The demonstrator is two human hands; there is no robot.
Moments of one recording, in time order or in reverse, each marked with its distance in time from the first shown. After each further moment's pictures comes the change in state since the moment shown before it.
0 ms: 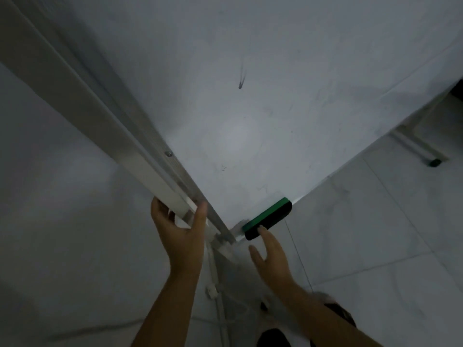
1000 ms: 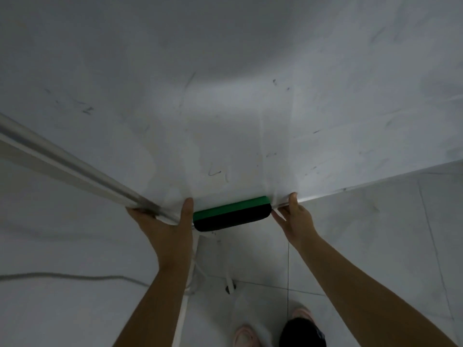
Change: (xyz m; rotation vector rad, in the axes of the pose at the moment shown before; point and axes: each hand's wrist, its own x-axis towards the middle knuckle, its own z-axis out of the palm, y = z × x) left_hand -0.035 -0.146 0.067 0.070 0.397 -0.190; right_hand 0.169 0.112 -0.054 0.843 -0.139 0.466
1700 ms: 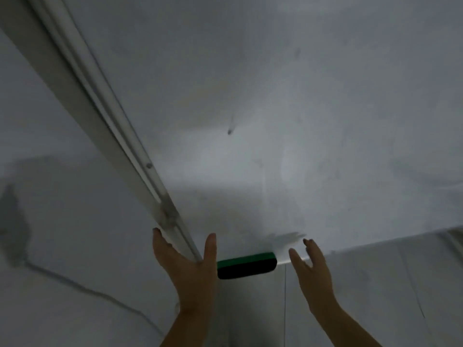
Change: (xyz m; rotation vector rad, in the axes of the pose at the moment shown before) left_hand -0.037 0.131 -0.028 0.005 0.125 0.100; right_hand -0.146 -0.069 0.034 -0.672 0.102 -0.510
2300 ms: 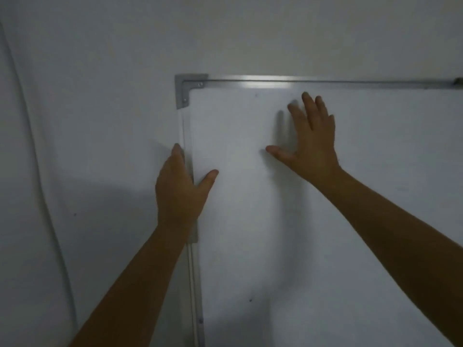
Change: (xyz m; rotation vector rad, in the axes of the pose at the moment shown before) left_hand 0.129 0.366 -0.092 0.130 0.069 0.796; right_hand -0.075 -0.503 -0.070 -0.590 0.518 -1.389
